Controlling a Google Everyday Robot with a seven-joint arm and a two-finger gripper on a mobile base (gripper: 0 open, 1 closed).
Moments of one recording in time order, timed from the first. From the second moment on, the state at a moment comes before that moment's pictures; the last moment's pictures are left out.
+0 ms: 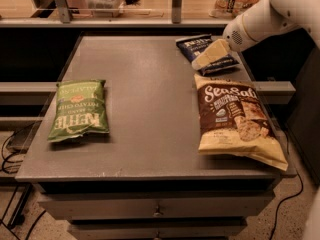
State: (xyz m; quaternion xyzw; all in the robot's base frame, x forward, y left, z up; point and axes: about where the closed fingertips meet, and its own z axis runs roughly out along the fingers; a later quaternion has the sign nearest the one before) arm 0.718 -0.153 0.900 -0.39 0.84 0.12 0.35
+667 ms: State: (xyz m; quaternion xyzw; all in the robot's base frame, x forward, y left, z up) arm 0.773 -0.154 0.865 -0.36 0.84 0.16 0.37
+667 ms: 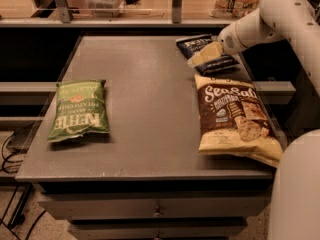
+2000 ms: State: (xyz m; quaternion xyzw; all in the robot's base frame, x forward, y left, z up) arm 0.785 -0.169 0.875 -0.34 0.85 0.15 0.37
